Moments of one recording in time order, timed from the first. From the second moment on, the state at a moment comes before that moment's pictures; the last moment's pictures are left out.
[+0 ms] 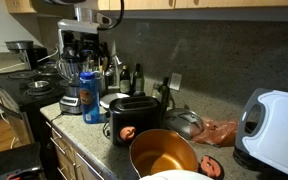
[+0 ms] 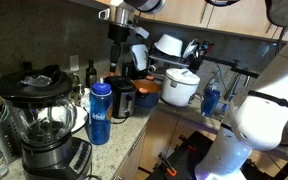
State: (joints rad) arm 0.27 -0.19 0.14 -2.04 0.10 1.92 -0.57
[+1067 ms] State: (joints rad) arm 0.31 -0.13 0.22 -2.09 0.14 1.98 -0.61
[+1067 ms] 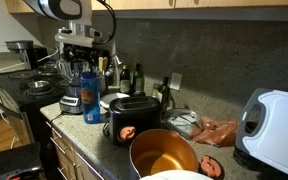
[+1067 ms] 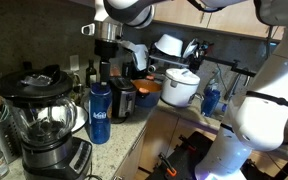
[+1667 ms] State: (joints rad) arm 0.28 -0.13 0.20 -2.09 0.13 2.01 -0.60
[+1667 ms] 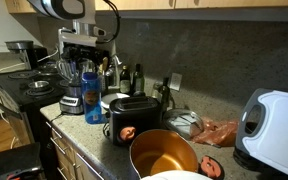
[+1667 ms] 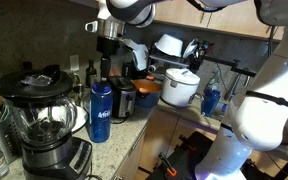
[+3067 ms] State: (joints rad) arm 0.23 -0.04 0.19 -2.02 0.12 2.01 -0.52
